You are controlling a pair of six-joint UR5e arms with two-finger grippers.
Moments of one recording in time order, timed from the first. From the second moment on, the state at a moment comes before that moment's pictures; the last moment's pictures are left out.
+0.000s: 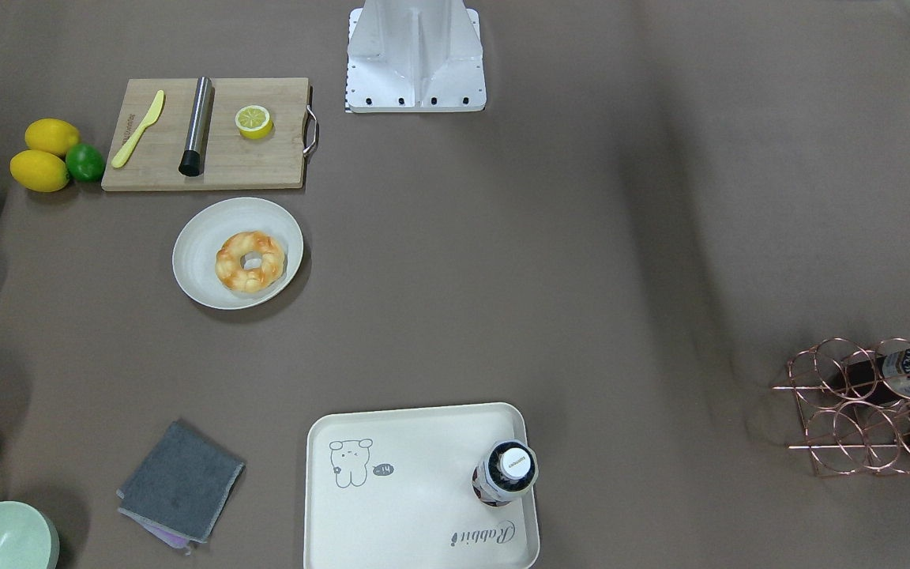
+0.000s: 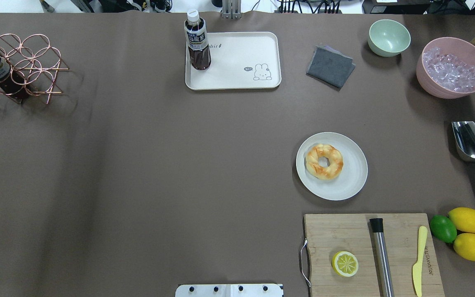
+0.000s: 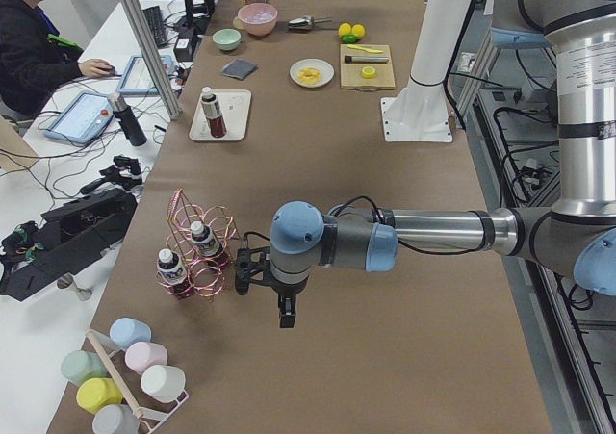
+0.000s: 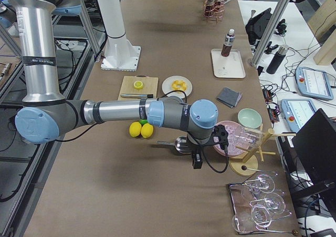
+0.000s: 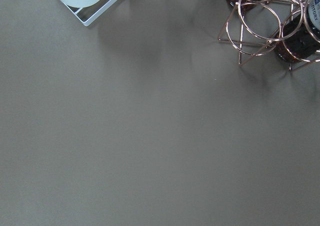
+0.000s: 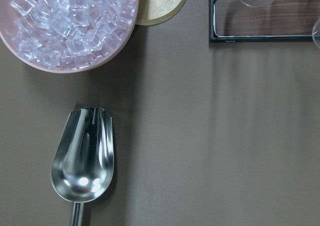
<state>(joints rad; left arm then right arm) -1.67 -1.41 -1.75 -1.66 -2.36 -0.10 1.68 -1.52 1.65 -1.77 2.35 -0.23</state>
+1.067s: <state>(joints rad) -1.67 -1.43 -1.73 -1.65 -2.36 -0.10 1.67 -1.50 1.64 -1.77 2.35 -0.21</state>
